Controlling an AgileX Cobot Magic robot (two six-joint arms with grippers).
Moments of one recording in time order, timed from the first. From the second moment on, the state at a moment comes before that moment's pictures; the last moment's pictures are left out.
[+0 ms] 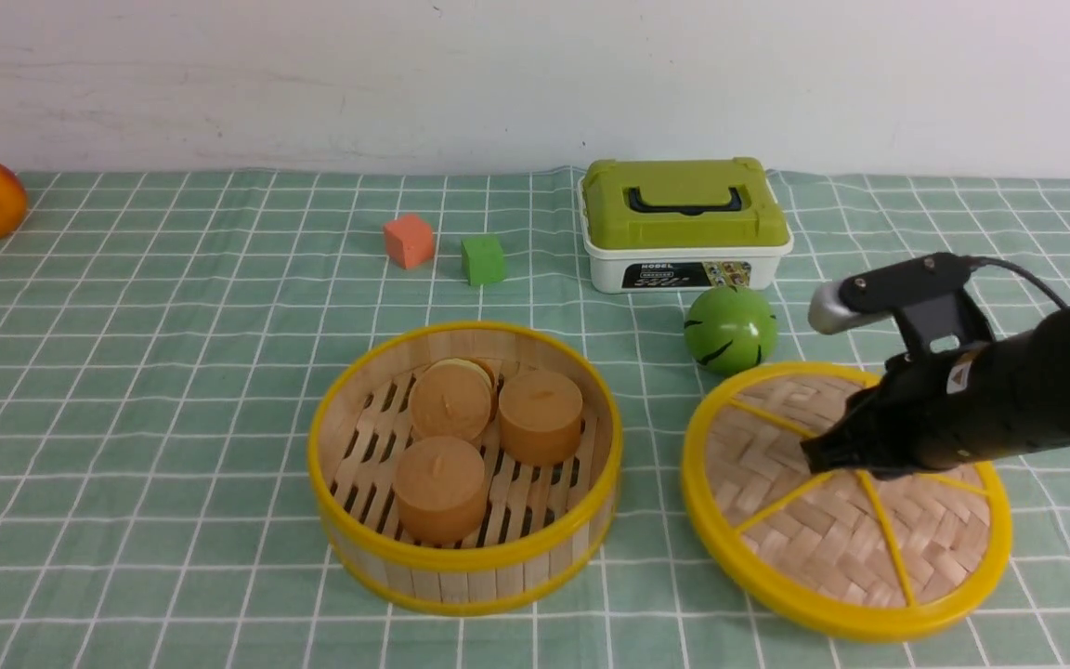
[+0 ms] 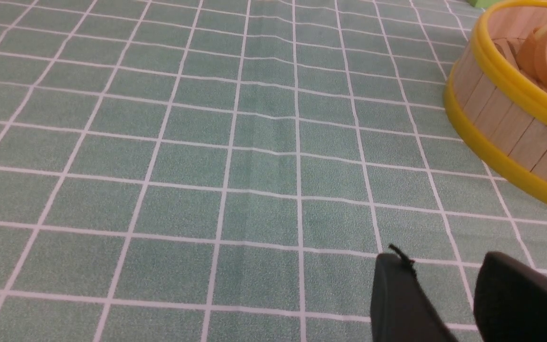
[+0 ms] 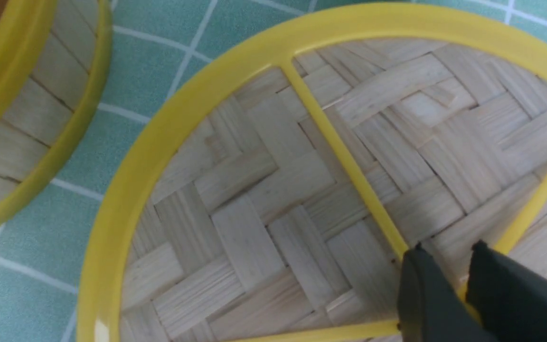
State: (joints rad) right arm 0.25 1.63 -0.93 0.13 0.27 -0.11; left arm -0.05 -0.01 0.03 0.04 0.39 -0.23
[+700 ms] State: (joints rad) right arm 0.25 0.95 -0.91 0.13 0.54 -0.11; left arm -0.05 -0.01 0.03 0.04 0.39 -0.23
